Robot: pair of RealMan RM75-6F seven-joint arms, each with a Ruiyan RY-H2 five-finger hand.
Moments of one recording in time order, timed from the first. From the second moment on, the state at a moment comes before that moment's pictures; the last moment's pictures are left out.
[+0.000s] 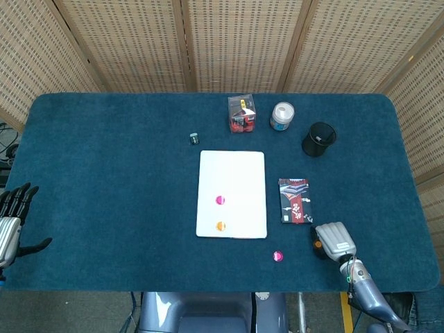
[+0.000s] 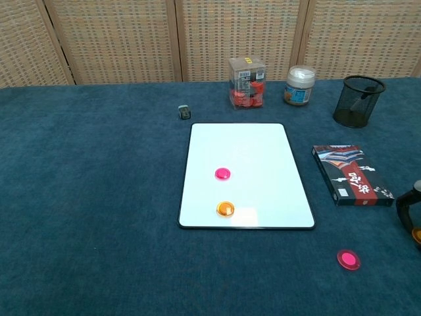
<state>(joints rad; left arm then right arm) -0.11 -1.08 -0.04 -1.66 1.45 1.44 0.04 0.43 -1.39 -0.04 -1.50 -1.19 1.01 -0.37</state>
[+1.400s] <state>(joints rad) -0.12 -1.08 -0.05 -1.65 1.43 1.41 0.02 0.80 -1.74 0.20 -1.63 -0.72 1.11 -1.00</state>
